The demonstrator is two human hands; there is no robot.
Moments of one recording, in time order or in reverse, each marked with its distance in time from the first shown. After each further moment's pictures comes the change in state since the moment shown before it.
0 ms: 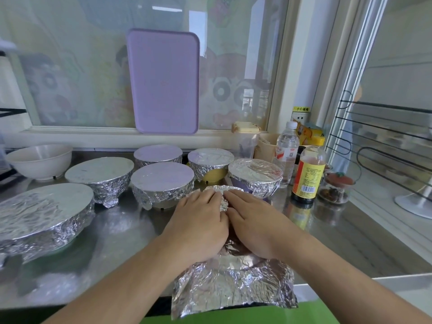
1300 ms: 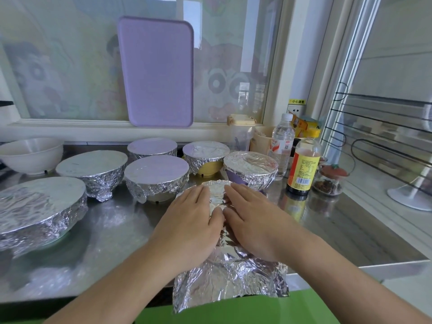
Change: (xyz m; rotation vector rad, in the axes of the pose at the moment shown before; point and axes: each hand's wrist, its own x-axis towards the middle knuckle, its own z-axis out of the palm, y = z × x) left_hand -0.025 -0.001 -0.003 -0.012 -0.002 0.057; right_hand -0.024 -0.009 -0.011 0.043 0.076 0.042
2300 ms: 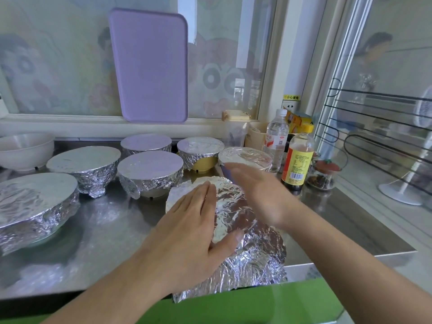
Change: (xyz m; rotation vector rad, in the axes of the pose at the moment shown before) left_hand -0.033 0.018 -0.010 0.096 0.029 0.110; right_hand 0.005 0.007 -0.039 0.086 0.038 0.028
